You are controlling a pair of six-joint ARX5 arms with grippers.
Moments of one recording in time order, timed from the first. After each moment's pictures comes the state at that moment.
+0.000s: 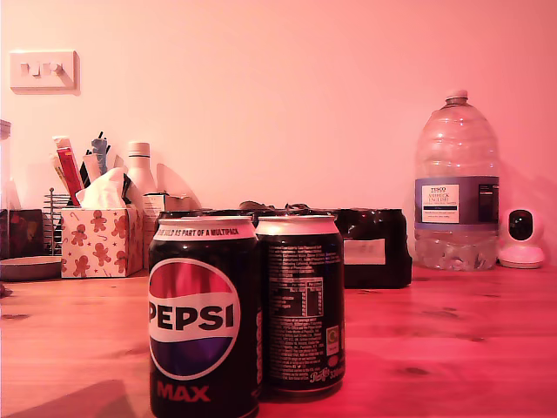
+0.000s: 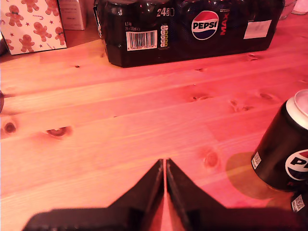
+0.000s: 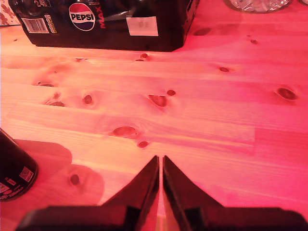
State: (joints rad) left arm -0.21 0.39 0.23 -0.25 0.17 -0.06; right arm -0.01 0.33 0.34 -0.52 -0.28 -0.03
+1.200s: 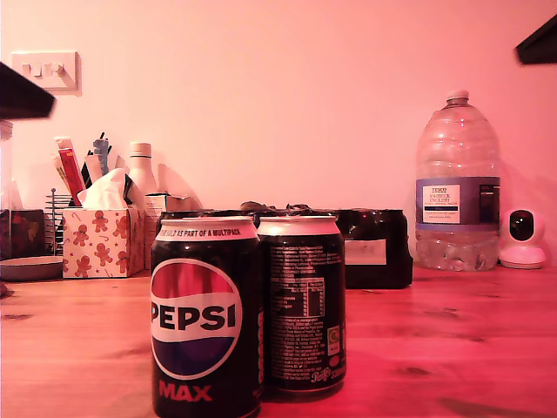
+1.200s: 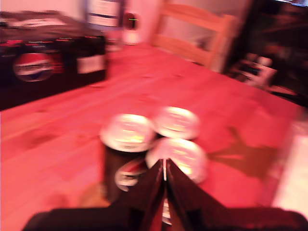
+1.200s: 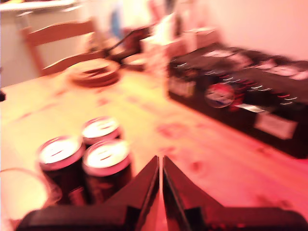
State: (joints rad) left arm -0.51 0.29 0.22 -0.19 0.50 -0.10; right arm 0.23 0.37 0.35 -0.23 -0.57 -0.16
